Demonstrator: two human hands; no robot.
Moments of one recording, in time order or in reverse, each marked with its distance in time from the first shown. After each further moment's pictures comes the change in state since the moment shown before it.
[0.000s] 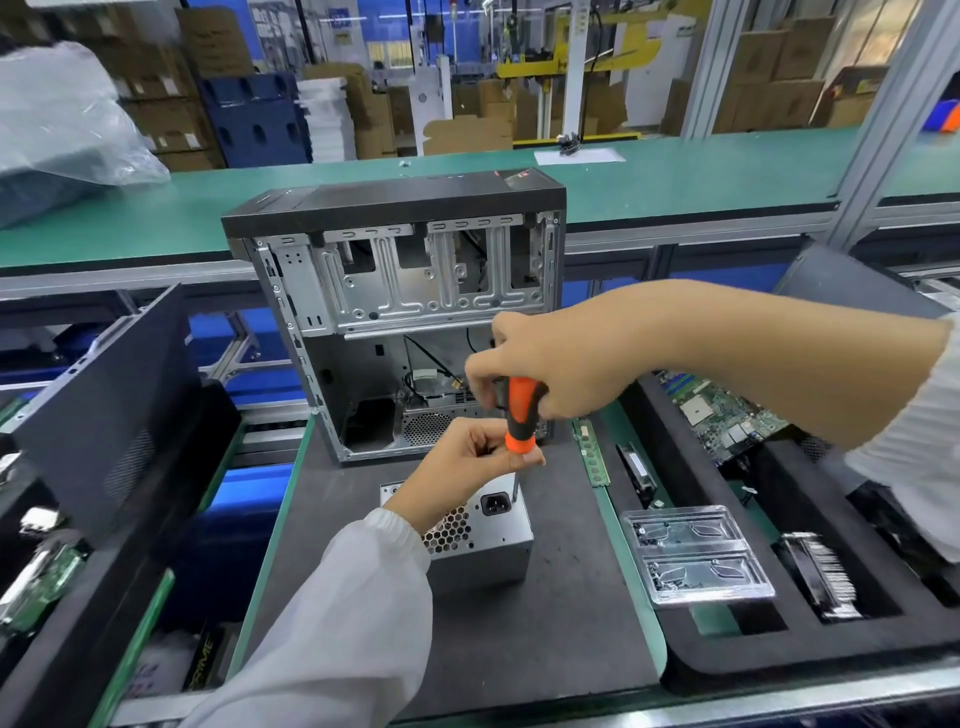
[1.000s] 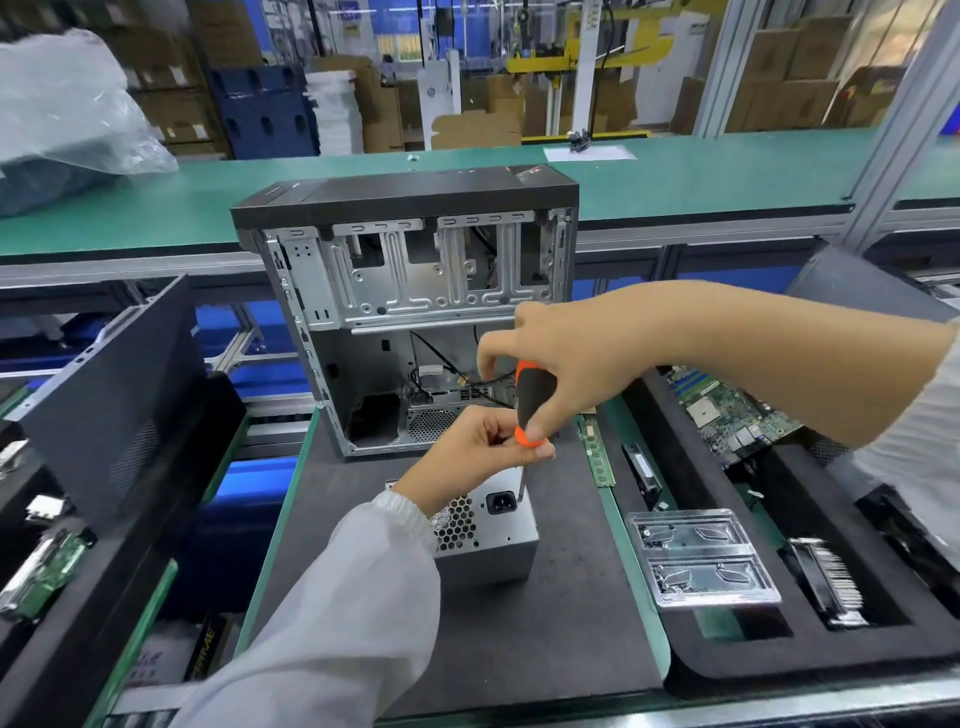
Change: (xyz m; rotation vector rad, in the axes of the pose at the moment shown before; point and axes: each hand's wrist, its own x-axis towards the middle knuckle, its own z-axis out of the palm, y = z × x) left_hand 0.011 0.003 -0.006 0.033 -0.032 -0.022; right_hand 0.008 0.009 0.003 0.120 0.022 0.042
